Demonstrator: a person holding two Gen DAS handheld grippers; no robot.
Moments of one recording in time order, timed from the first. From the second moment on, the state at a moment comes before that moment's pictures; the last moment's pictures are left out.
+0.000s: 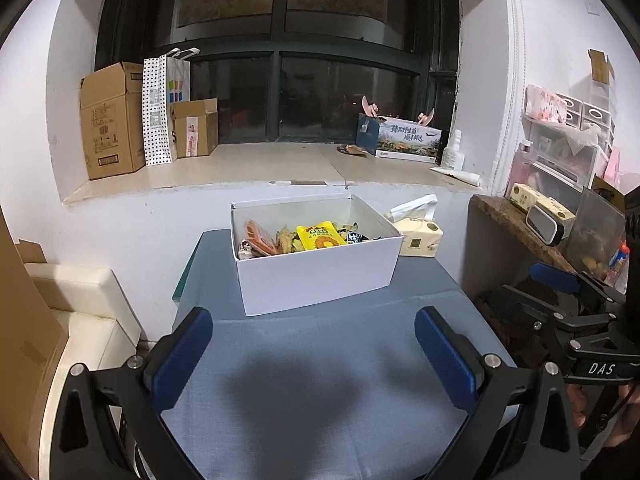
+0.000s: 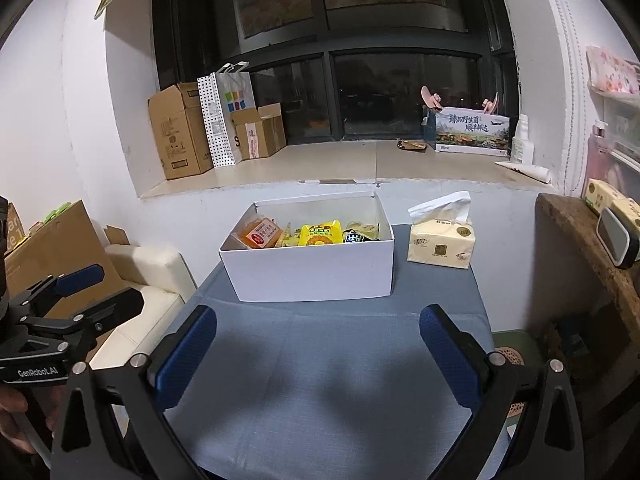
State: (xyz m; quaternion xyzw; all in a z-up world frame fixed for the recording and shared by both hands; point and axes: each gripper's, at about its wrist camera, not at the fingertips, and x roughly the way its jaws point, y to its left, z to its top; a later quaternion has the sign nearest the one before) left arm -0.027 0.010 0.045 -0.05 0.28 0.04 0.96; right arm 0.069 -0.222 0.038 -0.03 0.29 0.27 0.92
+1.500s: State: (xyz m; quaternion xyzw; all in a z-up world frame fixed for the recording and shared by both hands) left arm -0.026 0.012 0.043 -0.05 0.29 0.03 0.96; right arm 0.065 -0.217 0.037 -0.03 0.29 0.27 0.92
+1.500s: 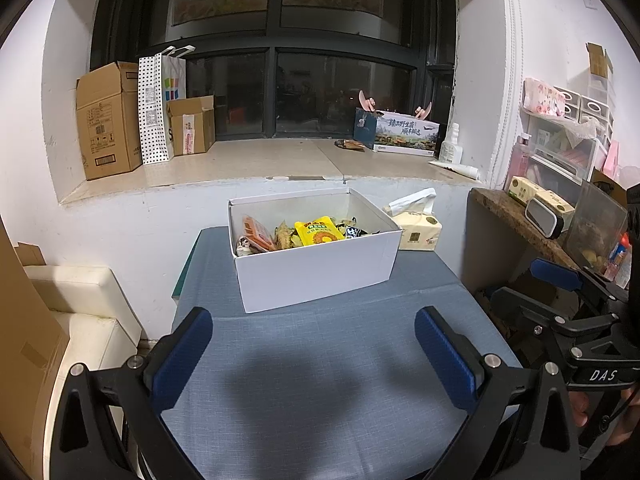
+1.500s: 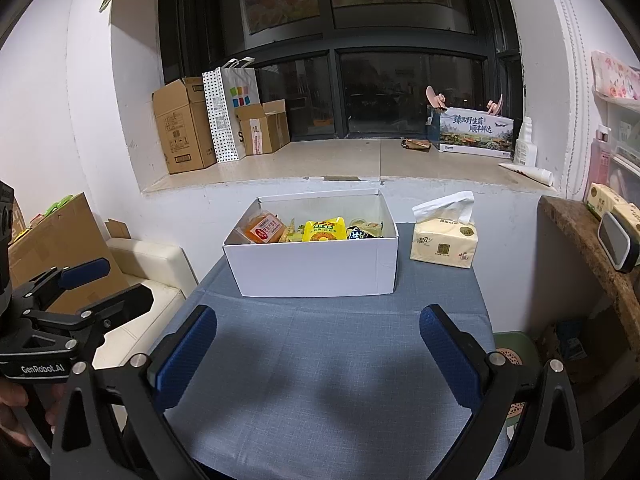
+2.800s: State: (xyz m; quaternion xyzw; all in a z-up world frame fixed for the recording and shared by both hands) left arm -0.027 0.013 0.038 -0.04 0.29 0.03 0.96; right arm 0.063 -0.216 0.035 -0.03 0.29 0.27 0.92
